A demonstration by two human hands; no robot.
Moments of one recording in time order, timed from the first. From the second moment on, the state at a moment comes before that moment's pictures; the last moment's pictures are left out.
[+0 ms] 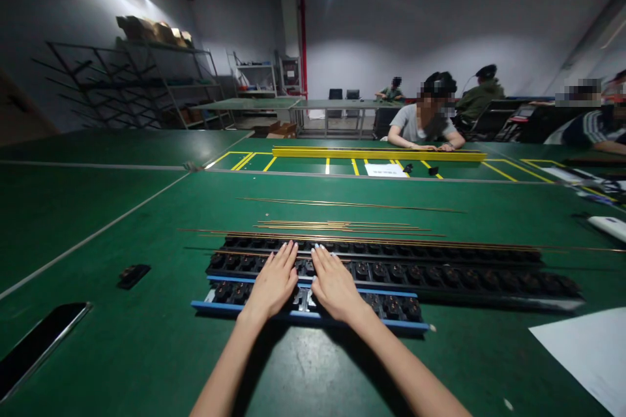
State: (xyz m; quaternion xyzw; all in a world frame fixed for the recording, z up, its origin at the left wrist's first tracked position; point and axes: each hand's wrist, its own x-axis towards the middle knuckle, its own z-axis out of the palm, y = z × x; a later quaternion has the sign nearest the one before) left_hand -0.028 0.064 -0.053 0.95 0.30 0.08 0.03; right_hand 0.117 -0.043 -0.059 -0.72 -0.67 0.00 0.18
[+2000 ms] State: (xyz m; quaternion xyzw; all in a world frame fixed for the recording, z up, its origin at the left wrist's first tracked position) left_hand -0.019 0.062 -0.050 0.95 0.27 0.11 0.06; right_hand 0.324 0.010 -0.005 -0.79 -0.62 0.04 -0.02
